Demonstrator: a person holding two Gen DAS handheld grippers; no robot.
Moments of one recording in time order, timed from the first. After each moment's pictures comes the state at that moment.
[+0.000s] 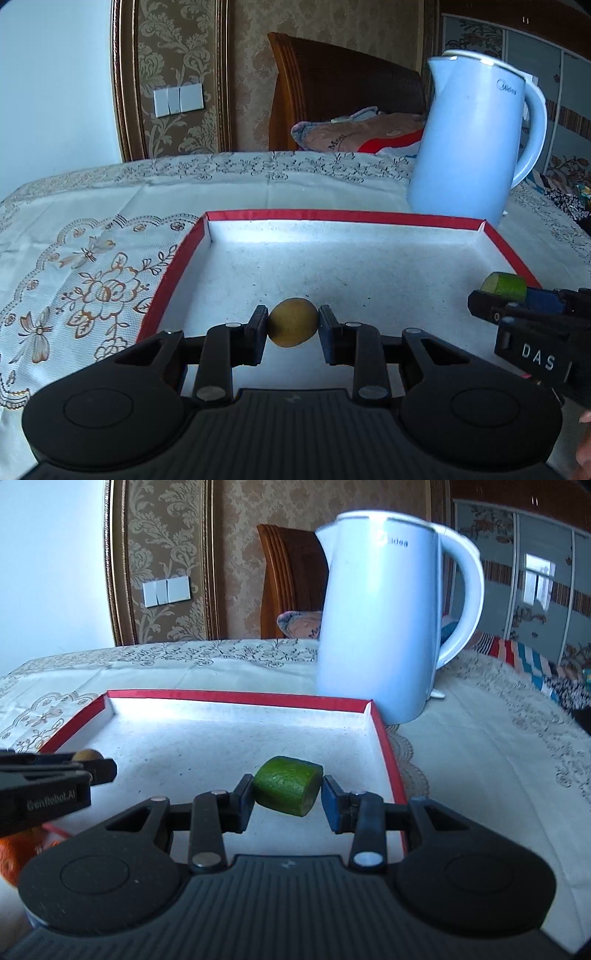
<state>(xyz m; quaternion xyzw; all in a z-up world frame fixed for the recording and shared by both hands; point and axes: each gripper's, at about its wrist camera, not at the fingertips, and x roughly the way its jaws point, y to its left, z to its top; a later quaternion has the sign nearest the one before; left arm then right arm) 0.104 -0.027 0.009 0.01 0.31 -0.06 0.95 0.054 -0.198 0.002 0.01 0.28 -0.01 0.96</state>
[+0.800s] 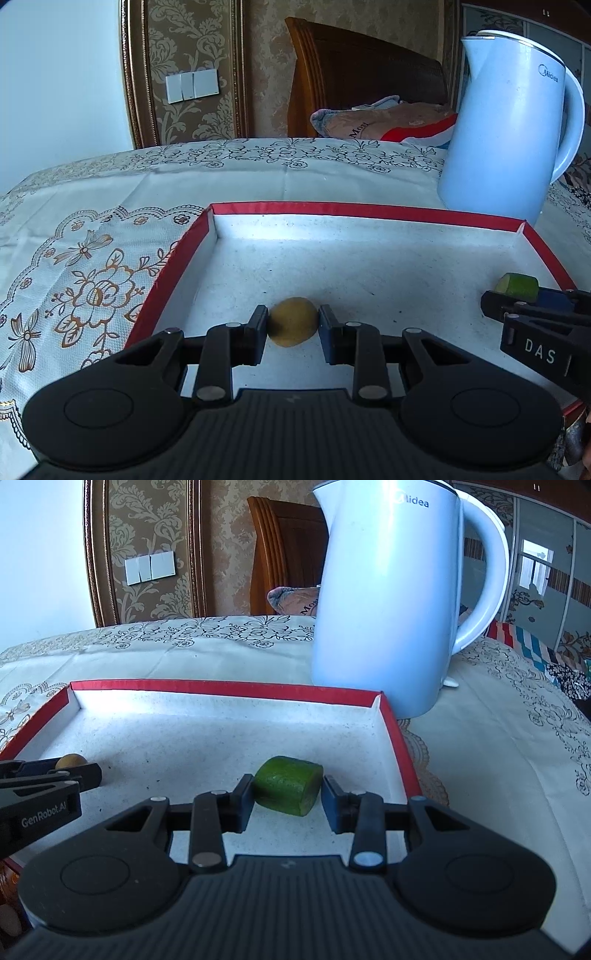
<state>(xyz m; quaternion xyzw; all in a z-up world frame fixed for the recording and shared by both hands) 0.133 -0.032 -0.002 0.01 0.33 -0.02 0.94 0.103 -0.197 -0.014 0.00 0.31 -0.02 0.95</state>
